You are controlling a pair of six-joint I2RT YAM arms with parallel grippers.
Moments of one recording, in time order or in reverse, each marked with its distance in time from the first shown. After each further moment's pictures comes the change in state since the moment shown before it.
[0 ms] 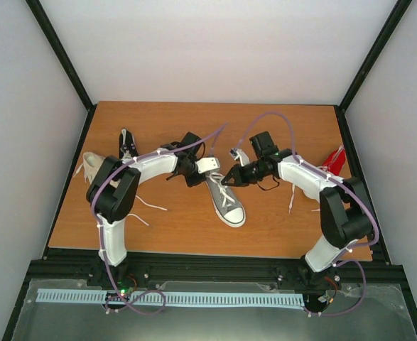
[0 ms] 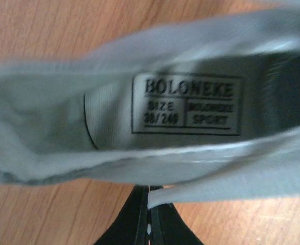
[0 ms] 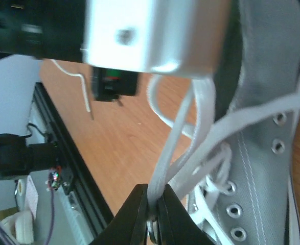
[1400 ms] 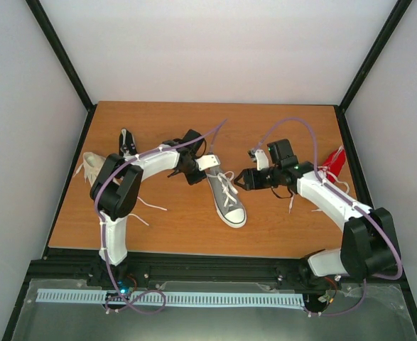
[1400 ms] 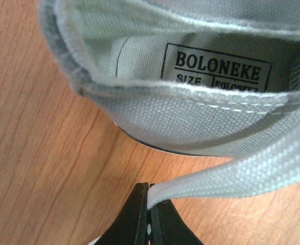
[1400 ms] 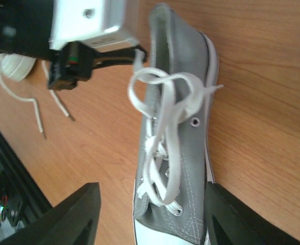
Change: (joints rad) left arm 0.002 0.056 0.085 -0.076 -0.019 -0.060; right arm -0.059 -0.278 -0.154 0.018 0.199 0.014
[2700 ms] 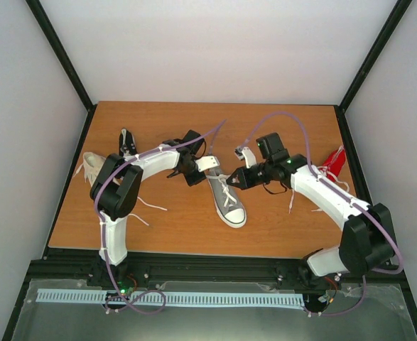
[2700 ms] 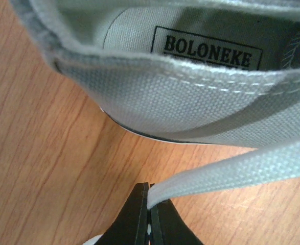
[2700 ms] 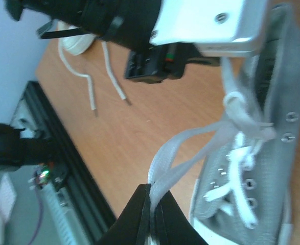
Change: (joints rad) left arm 0.000 0.000 0.004 -0.043 0.005 -0.013; right arm 0.100 0.023 0.101 -0.059 -0.056 -0.042
